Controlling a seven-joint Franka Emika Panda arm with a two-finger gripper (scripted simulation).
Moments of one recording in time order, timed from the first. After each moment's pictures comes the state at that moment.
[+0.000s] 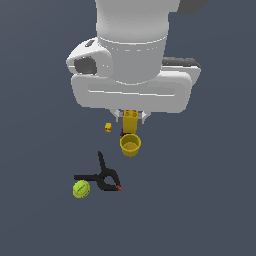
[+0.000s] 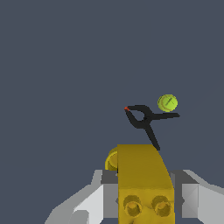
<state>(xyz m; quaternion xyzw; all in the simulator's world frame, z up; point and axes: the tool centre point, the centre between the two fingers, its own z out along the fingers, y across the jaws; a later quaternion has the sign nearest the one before) 0.105 0.005 0.392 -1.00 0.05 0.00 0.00</state>
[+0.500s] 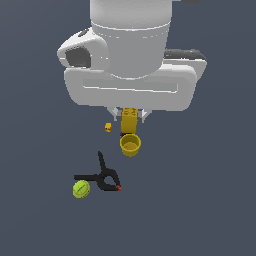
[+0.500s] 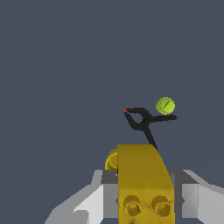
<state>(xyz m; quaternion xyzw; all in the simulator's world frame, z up) 0.115 0.003 0.406 -1.00 0.05 0.00 0.00</state>
